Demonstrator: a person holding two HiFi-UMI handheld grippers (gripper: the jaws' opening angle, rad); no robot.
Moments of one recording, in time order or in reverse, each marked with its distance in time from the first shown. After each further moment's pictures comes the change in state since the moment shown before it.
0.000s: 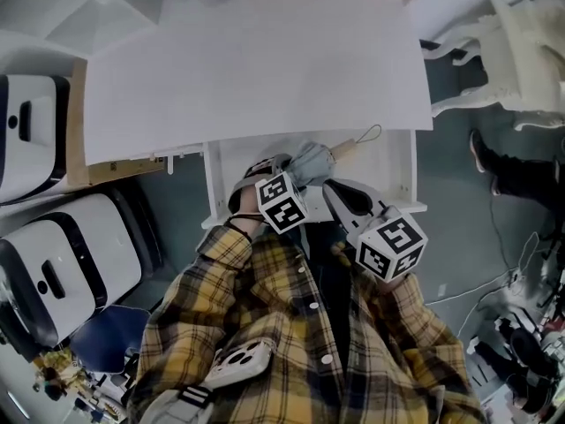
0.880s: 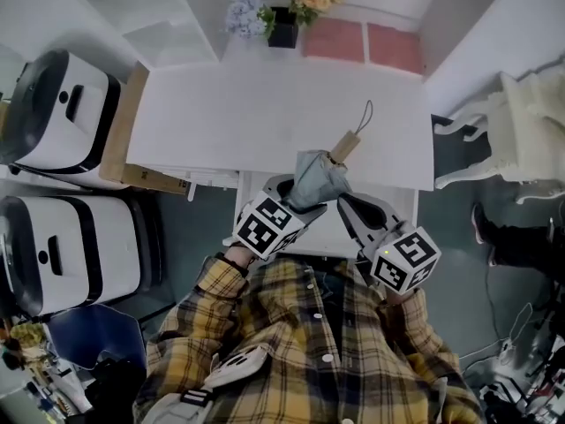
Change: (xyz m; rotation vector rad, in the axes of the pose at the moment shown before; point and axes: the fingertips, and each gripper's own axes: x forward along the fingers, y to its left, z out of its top) left arm -0.161 0.048 0.065 -0.407 -0.510 0.074; right arm -0.014 0.039 0.097 -0.182 -0.126 0.153
